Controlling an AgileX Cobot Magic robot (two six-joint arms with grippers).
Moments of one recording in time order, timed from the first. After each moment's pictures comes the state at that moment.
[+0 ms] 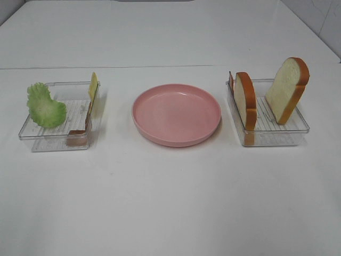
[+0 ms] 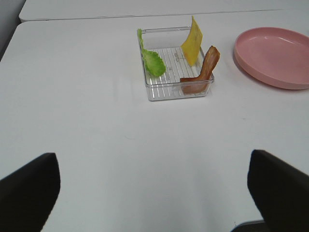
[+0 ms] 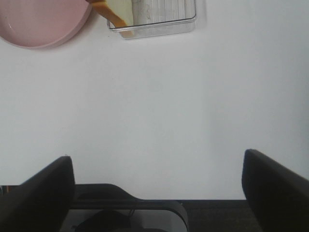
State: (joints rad) left arm 0.01 -0.01 -0.50 -0.10 1.05 0.04; right arm 0.02 0.90 -0.93 0.17 1.16 0.05
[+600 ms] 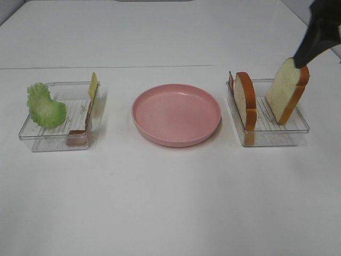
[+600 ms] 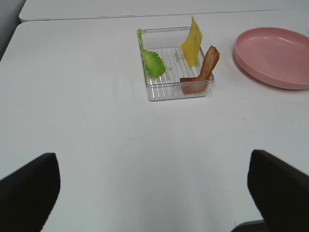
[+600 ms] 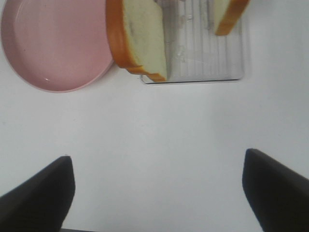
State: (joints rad) left arm 0.01 -0.01 -0.50 -0.10 1.05 0.04; right arm 0.17 1.38 -1.21 0.18 1.05 0.13
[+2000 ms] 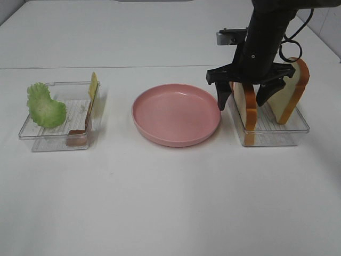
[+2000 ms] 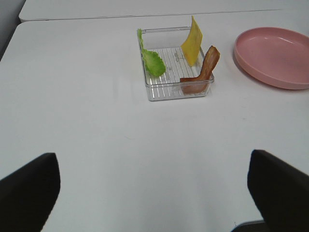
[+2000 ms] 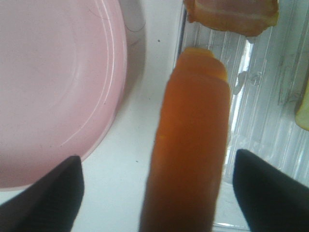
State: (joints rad) left arm 0.01 -0.01 -0.50 -0.10 1.05 0.04; right arm 0.33 2.12 -1.63 0.02 1.00 0.16
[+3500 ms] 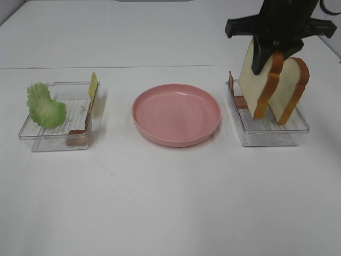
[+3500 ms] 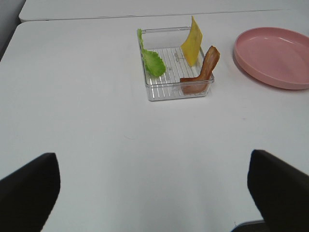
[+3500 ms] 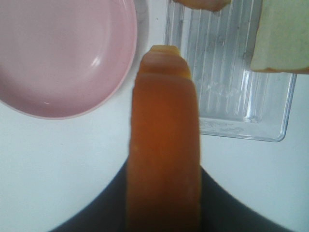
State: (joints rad) left arm 0.01 -0.01 -0.50 -0.10 1.05 0.04; right arm 0.33 1.86 -1.64 0.05 1.20 0.19
